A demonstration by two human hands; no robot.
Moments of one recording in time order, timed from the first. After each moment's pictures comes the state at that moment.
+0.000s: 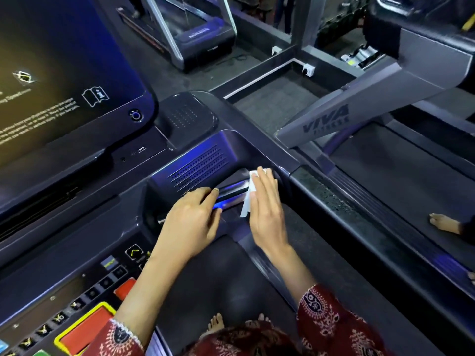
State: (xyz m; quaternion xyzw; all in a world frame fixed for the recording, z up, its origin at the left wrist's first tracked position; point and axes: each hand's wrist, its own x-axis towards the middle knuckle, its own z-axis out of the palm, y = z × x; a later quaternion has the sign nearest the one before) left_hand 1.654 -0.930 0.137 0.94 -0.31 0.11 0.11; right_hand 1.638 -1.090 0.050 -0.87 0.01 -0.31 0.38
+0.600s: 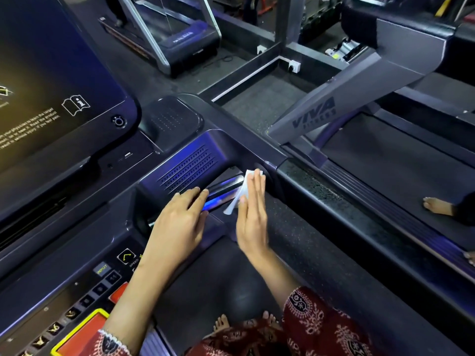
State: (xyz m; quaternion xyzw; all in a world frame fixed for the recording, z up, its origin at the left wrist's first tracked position) left_hand 1.651 -0.923 0.126 0.93 -0.32 0.13 0.11; right_hand 1.630 -1.065 0.037 -0.78 0.08 -0.33 0.52
